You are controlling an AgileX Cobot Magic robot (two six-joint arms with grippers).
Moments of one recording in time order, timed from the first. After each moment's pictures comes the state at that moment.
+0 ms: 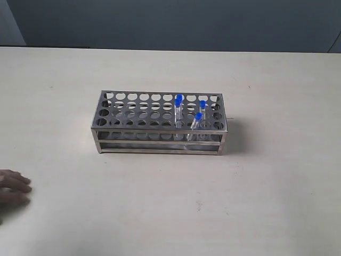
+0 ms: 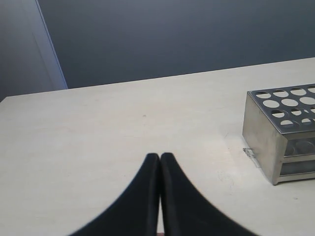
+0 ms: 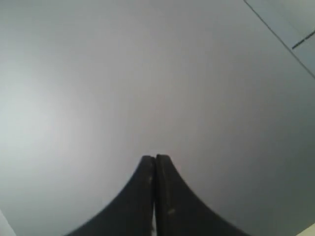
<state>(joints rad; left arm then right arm) 0.03 0.00 0.01 0.21 0.25 -0.12 -0.16 0.12 0.00 -0.30 -0.51 1.09</state>
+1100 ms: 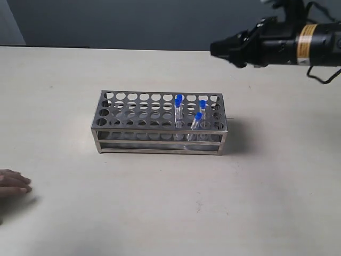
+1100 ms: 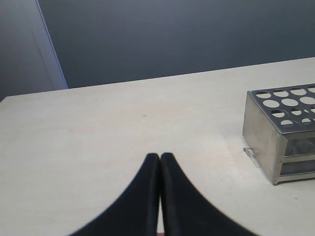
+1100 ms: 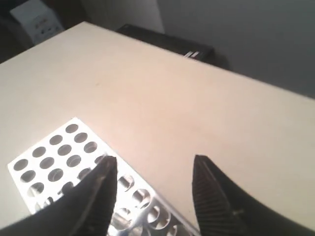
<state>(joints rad) 0.03 0.00 0.01 0.21 0.25 -0.12 0.25 1.71 -0.99 -1.42 -0.75 1.27</state>
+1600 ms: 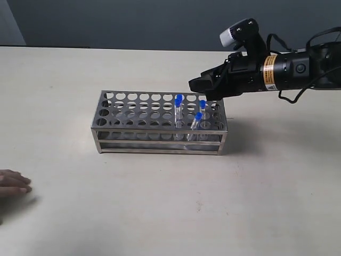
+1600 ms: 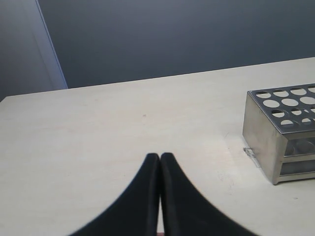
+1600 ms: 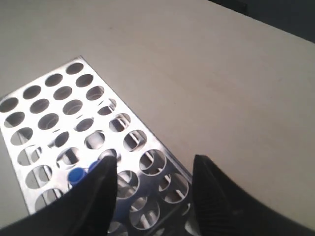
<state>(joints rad) 0.03 0.00 0.01 0.21 0.25 -0.12 0.34 1.84 -0.99 -1.43 -0.70 1.12</state>
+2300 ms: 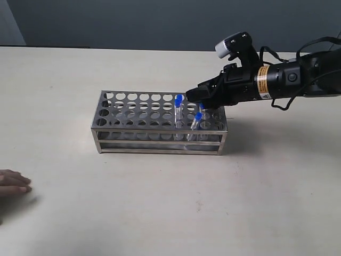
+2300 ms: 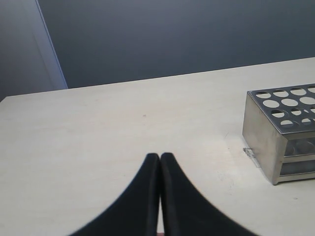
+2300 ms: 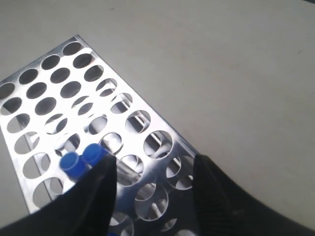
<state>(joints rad) 0.03 0.00 0.01 0.21 0.25 -0.12 0.35 1.91 -0.99 -1.44 -0.72 1.15</state>
